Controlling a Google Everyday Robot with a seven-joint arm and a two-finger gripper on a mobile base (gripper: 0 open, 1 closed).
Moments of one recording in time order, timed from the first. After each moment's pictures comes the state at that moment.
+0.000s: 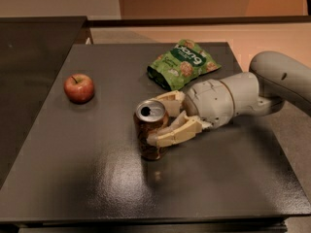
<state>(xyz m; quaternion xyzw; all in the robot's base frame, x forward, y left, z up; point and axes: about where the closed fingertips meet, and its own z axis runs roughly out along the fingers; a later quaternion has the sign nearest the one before) 0.394 0.001 0.913 -0.61 0.44 0.53 0.39</state>
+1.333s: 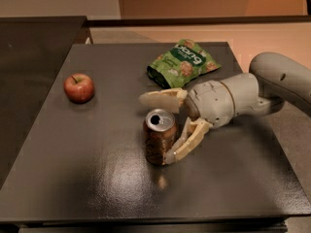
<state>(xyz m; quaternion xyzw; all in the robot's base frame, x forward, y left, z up) 0.399 -0.002 0.904 -0.61 0.44 0.53 0.39</state>
